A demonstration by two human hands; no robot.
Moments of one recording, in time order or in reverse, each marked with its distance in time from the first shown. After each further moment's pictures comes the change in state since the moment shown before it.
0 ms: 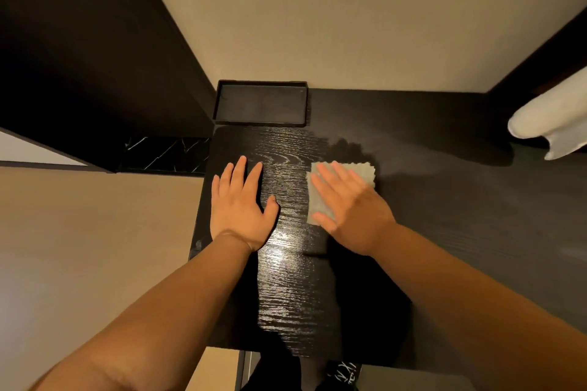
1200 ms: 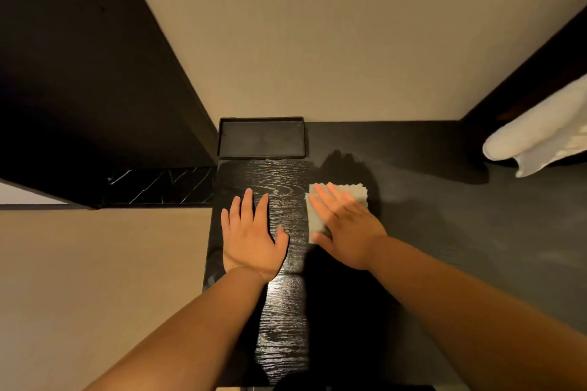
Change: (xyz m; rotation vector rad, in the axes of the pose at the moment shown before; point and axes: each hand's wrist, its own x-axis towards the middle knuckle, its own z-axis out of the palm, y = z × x) left_hand 0.001 0.000 -0.003 -0.005 0.009 0.029; right_hand 0.021 -0.014 -0.019 -0.005 -0.251 0.104
